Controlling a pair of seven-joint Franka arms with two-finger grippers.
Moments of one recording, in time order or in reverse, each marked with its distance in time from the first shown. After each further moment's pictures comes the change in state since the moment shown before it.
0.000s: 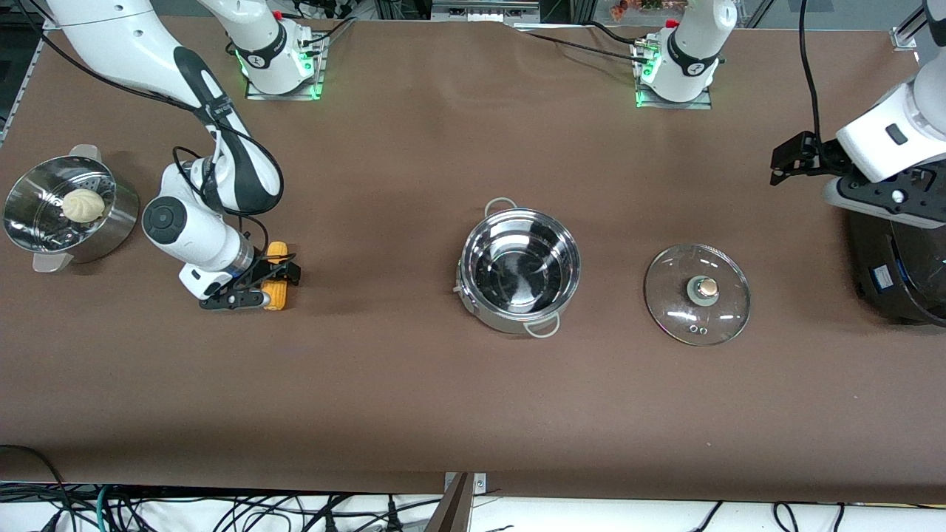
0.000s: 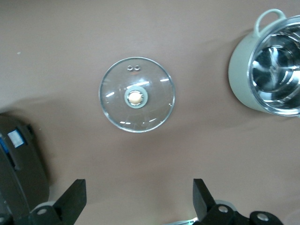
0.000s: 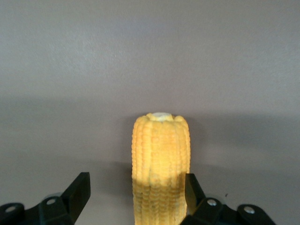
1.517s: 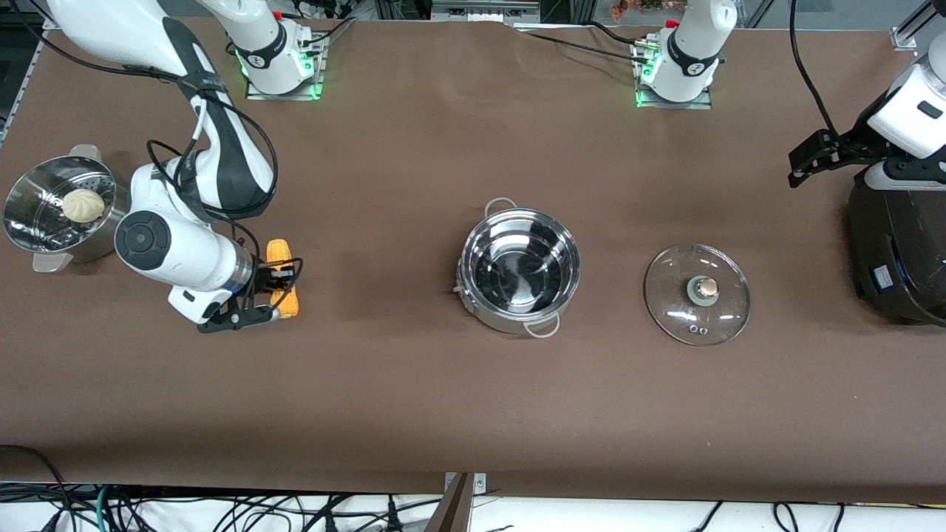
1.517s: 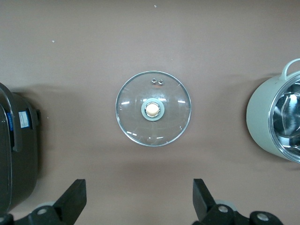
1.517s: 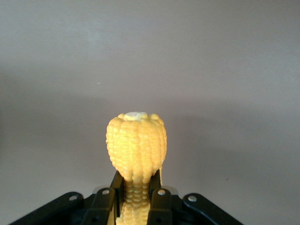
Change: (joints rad) left arm -0.057 -0.190 0.114 -0.293 -0.013 0.234 -0.179; right arm 0.105 0.019 0.005 0.454 -0.003 -0.543 0.005
